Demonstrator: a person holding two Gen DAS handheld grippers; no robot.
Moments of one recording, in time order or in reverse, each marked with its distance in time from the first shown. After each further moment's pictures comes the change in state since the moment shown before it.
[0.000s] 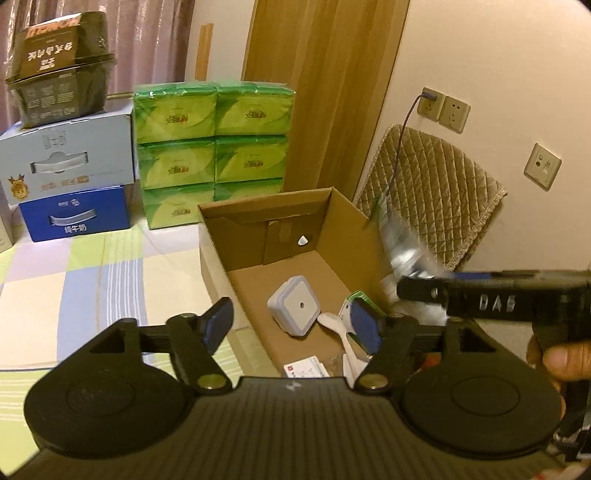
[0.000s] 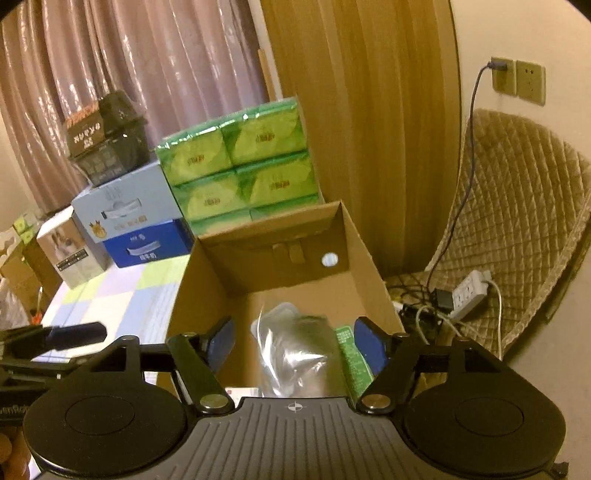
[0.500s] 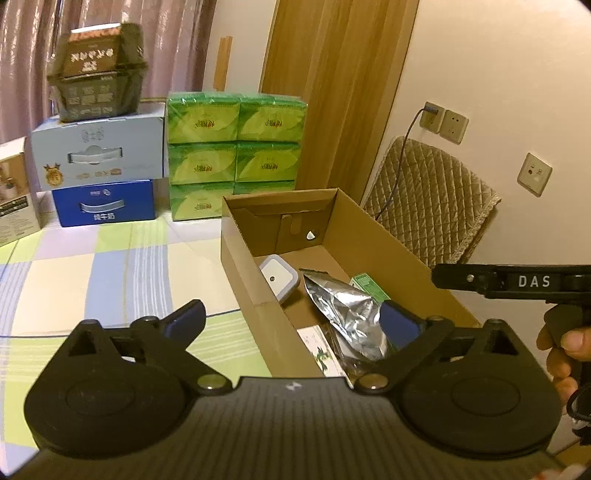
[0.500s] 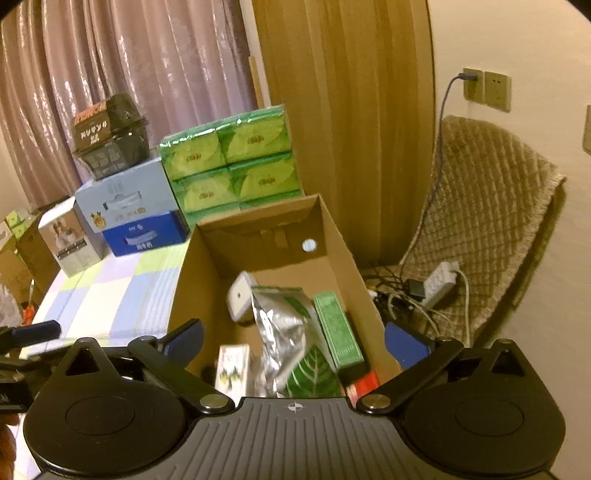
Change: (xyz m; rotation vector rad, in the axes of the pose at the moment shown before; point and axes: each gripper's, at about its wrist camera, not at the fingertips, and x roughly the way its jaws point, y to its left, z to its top) left arm -0.065 0.001 -0.032 -0.032 -0.045 0.031; right arm -0.069 0.008 -0.029 -0.009 0.008 -0.071
